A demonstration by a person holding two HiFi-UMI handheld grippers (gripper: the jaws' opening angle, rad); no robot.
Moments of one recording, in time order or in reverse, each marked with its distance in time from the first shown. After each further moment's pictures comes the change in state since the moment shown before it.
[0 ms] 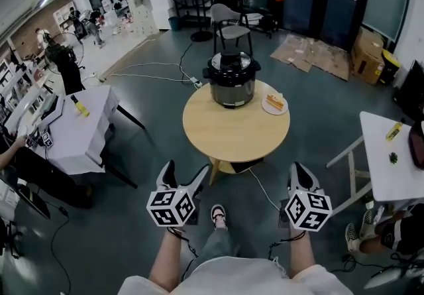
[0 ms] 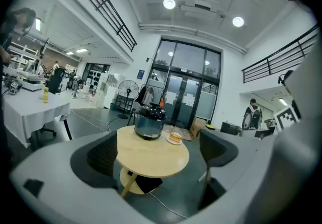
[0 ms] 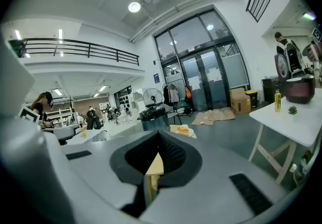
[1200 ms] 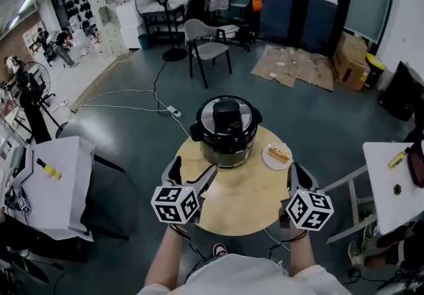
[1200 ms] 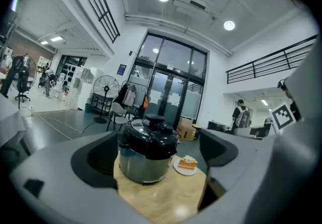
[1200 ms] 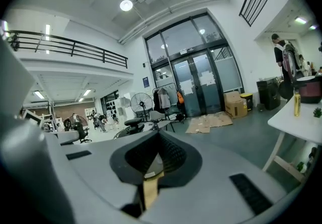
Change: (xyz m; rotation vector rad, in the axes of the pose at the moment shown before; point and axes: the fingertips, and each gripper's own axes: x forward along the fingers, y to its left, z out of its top) left arm 0.328 0.079 0.116 0.058 0.027 -0.250; right arm 0.288 -0.009 0.100 0.040 -0.063 -0.131
